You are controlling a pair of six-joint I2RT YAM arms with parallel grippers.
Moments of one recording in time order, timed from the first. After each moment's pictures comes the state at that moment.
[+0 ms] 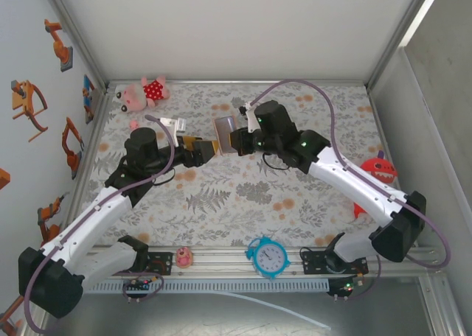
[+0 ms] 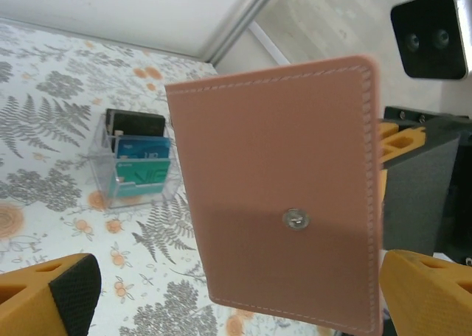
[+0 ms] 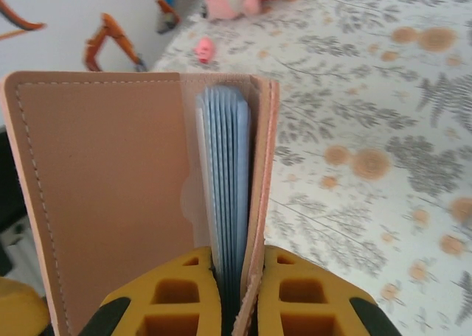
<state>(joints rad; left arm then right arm) -0.51 0.99 0.76 -0.02 0.50 -0.55 0.82 1.41 1.38 -0.56 -0.10 0.44</state>
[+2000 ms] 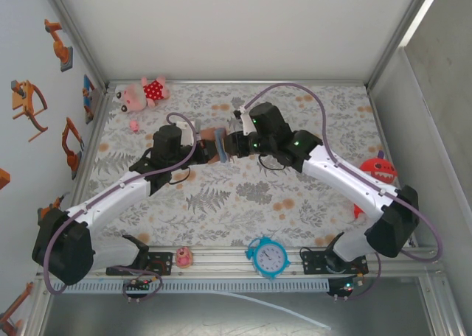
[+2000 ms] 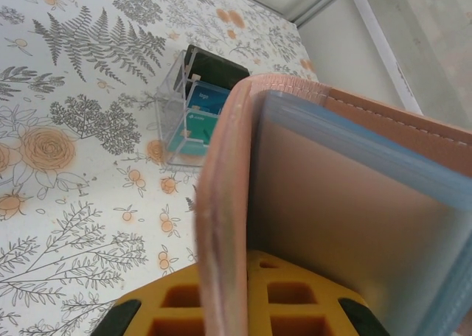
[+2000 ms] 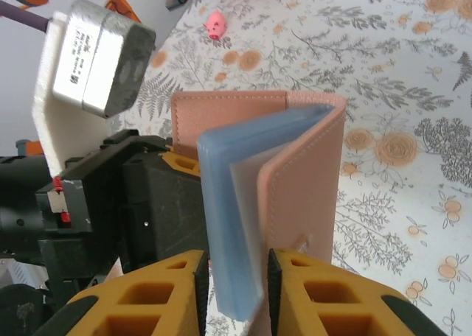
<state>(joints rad) -0.59 1.24 0.77 0.01 0.34 -0.66 0.81 1.45 1.34 -0.49 -0.21 0.45</state>
